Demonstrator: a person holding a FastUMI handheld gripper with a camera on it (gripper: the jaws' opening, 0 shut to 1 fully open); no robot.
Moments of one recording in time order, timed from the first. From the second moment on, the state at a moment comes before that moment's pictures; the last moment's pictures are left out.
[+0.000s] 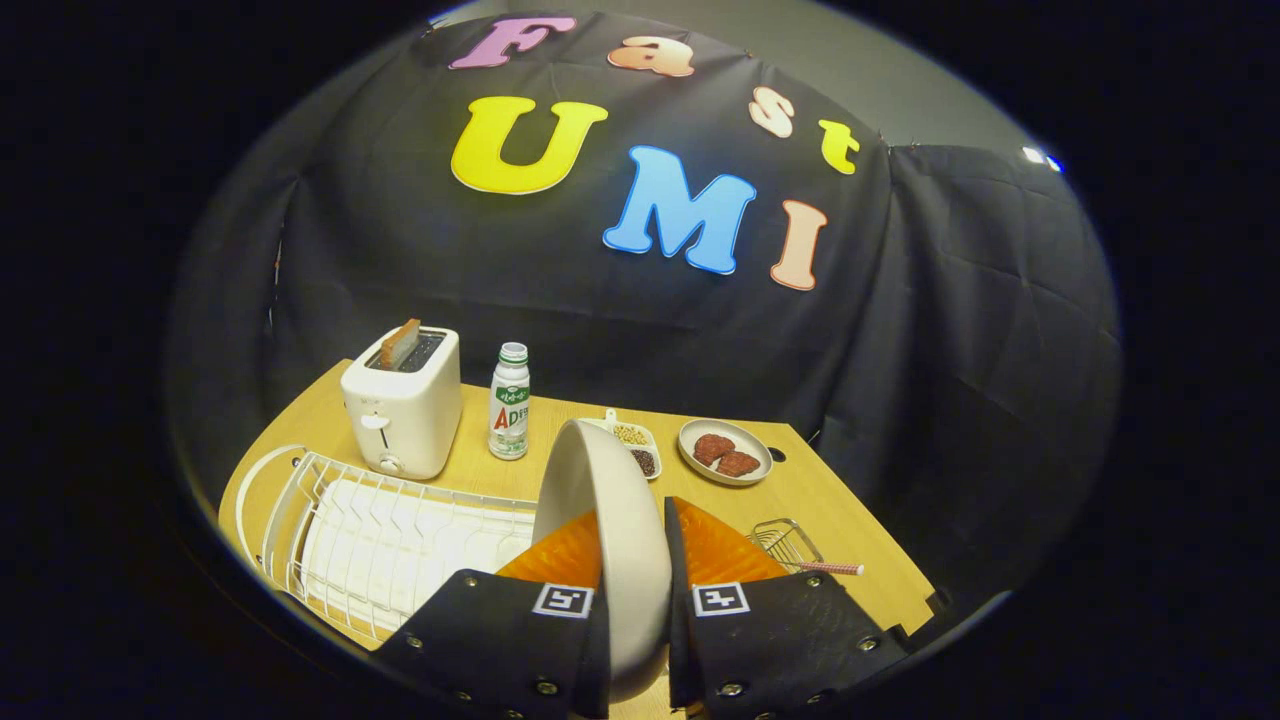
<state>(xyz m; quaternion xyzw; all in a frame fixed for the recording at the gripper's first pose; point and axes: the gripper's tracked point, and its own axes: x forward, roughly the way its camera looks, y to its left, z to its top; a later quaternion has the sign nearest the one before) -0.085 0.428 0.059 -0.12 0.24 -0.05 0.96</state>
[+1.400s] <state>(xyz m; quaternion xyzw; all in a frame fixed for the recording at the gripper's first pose) -0.285 0.382 -0.076 0.10 0.39 0.06 0.91</state>
